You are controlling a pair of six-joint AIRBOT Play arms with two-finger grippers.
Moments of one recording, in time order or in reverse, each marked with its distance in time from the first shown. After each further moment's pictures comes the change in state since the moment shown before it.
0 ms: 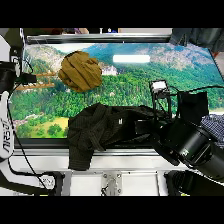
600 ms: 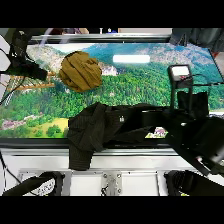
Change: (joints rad) left arm -0.212 0.341 0.000 -0.415 -0.272 0.467; right arm -0.003 0.062 0.113 -0.087 0.012 0.000
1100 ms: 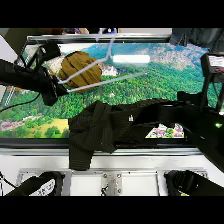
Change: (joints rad) left arm -0.014 0.060 -0.056 -0.499 -0.365 0.603; right arm -0.044 0.084 0.030 -0.025 -0.025 -0.005
